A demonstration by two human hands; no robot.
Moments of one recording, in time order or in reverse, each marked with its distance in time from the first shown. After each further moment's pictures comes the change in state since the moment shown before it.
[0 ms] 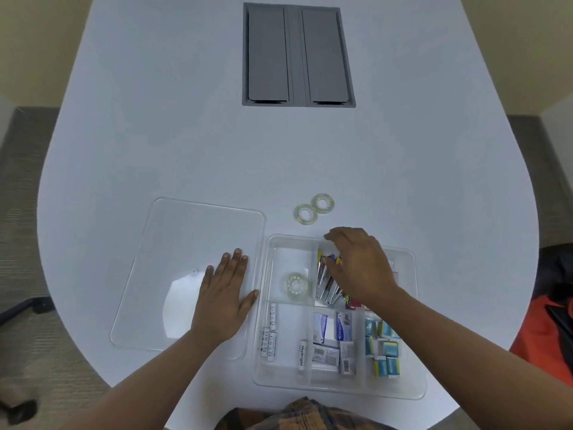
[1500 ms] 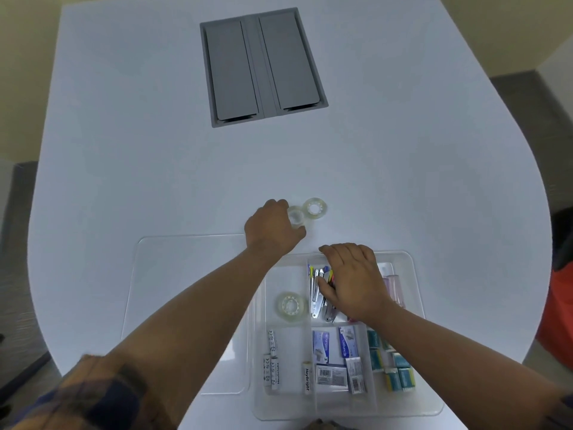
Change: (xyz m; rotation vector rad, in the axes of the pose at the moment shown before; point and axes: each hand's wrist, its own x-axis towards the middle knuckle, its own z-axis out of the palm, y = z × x) left_hand 0.172 0.131 -0.074 -0.014 0.006 -0.126; right_hand -0.009 0.036 0.050 -0.062 0.097 -0.001
